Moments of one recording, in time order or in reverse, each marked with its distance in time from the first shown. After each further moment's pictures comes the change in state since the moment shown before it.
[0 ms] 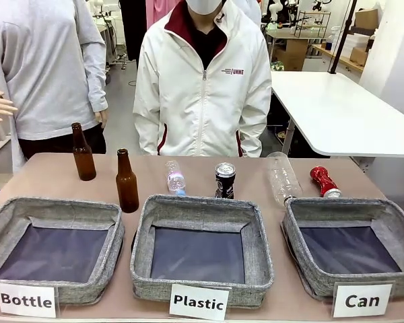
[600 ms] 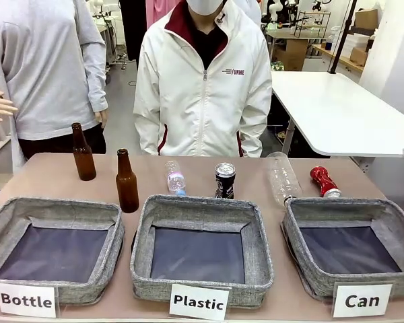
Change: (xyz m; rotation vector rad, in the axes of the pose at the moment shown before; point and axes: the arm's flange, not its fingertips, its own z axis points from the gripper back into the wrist) left arm -0.020 -0.039 -0.026 0.053 0.263 -0.197; right arm -0.004 0.097 -0.068 -0.075 0.201 0.267
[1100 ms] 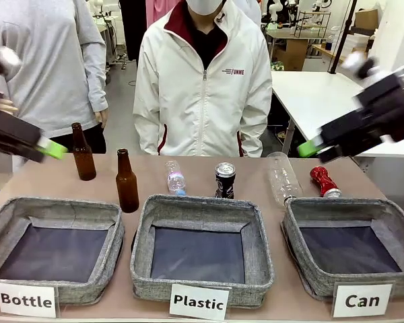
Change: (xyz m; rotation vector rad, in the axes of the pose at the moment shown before) left arm -0.019 -0.092 -0.160 0.276 0.425 -0.392; right arm -0.004 0.103 -0.149 -0.243 0.261 0.294
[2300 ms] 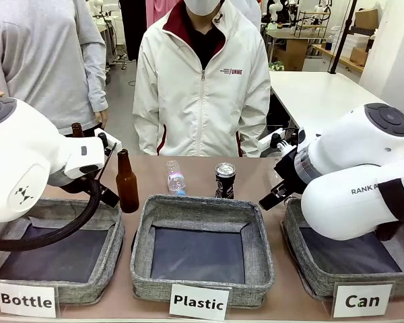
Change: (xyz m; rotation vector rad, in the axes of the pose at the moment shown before) left arm -0.004 0.057 -0.225 0.595 0.207 -0.268; right arm -0.009 -0.068 -0.203 -0.635 0.133 0.421
